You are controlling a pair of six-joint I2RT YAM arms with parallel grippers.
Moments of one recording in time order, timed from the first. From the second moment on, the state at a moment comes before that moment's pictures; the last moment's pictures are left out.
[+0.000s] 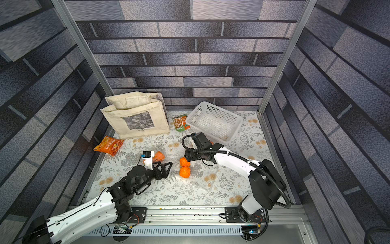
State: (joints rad) left arm -0.81 0.66 0.25 0.06 -0.15 -0.67; right arm 0.76 1.56 1.03 -0.40 -0.17 0.45
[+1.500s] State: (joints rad) left arm -0.81 0.76 0.26 0.10 -0.14 -0.67; right arm 0.85 1.82 1.20 -0.47 -0.11 0.42
